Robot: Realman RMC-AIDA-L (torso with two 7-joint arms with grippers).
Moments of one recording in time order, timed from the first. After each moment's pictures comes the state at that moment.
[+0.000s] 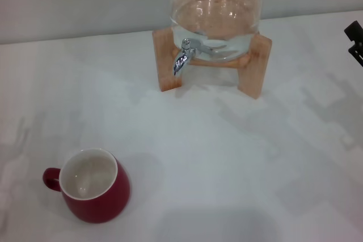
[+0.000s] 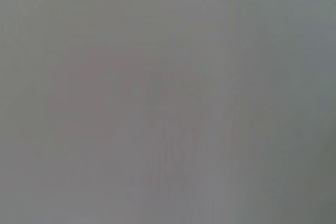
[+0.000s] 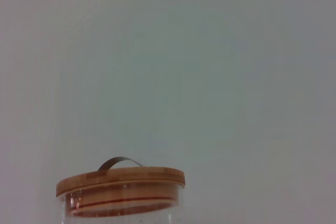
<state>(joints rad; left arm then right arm) -0.27 -2.09 2.19 0.22 -0.71 1.32 0.07 0.26 2.01 -1.40 -0.14 -0.23 -1.69 0.52</state>
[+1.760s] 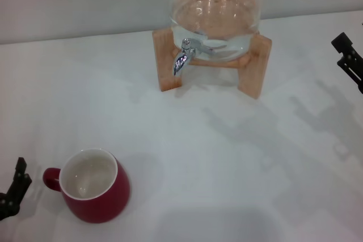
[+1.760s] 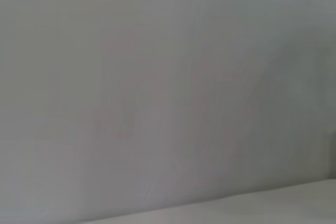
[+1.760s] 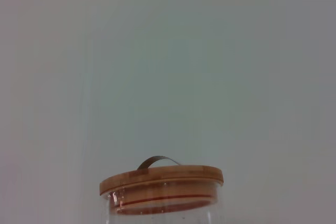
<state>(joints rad) -0.05 -2.10 2.42 0.29 -0.72 1.33 0.05 0.25 2.01 -1.48 -0.13 -0.23 -1.75 0.53</state>
